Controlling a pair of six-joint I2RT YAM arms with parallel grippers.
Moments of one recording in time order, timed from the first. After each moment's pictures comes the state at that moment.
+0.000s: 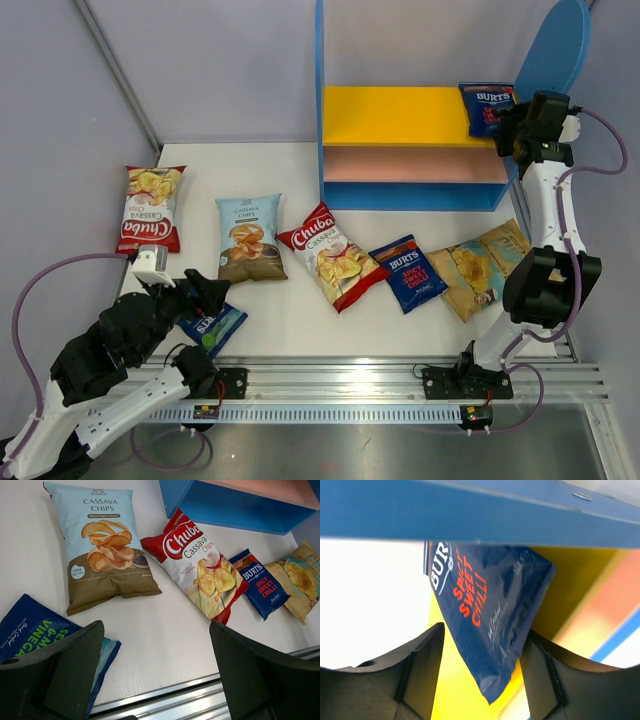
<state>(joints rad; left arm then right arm) -0.86 0.28 0.91 -0.99 -0.49 -0.58 -0.21 1.72 1.70 -0.39 0.03 1.21</state>
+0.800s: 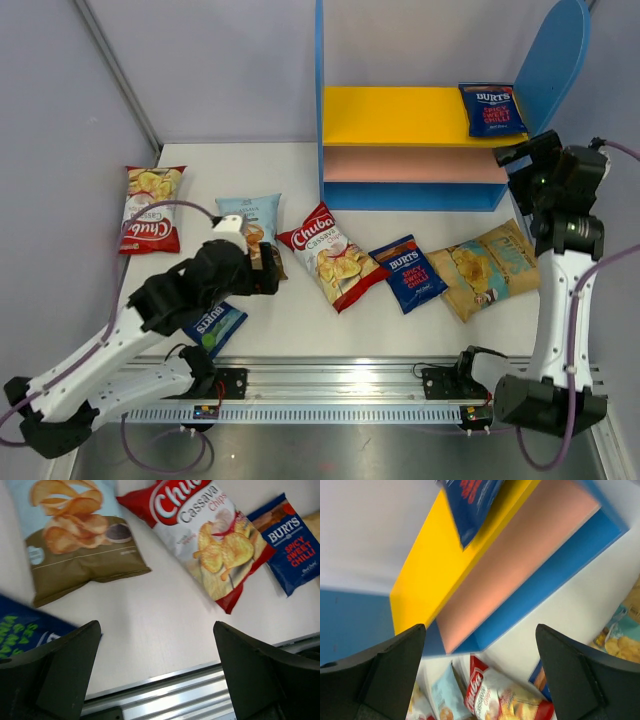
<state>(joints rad) -0.86 0.74 0.95 -0.90 -0.39 -0.63 -0.25 1.15 1.41 -0.61 -0.07 0.89</state>
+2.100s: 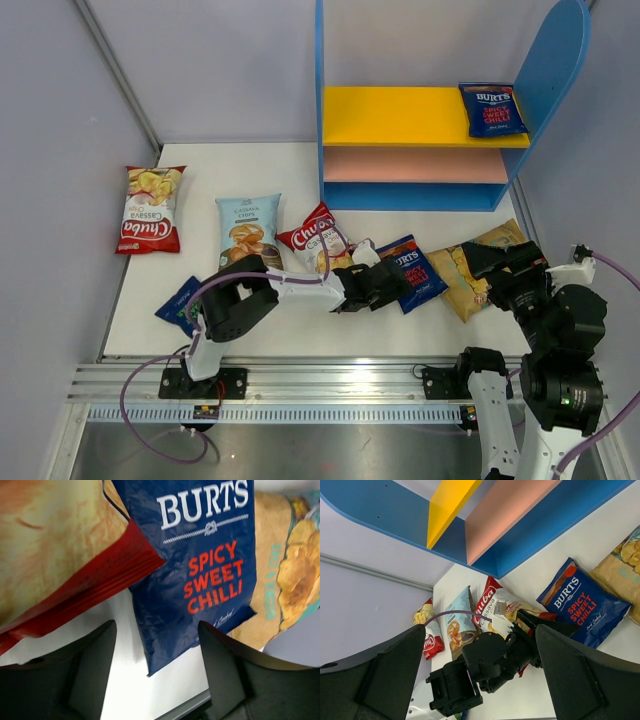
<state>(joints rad) -1.17 2.00 1.25 -0.08 -0.30 -1.45 -0.14 0.38 1.11 -0.93 -0.25 0.87</state>
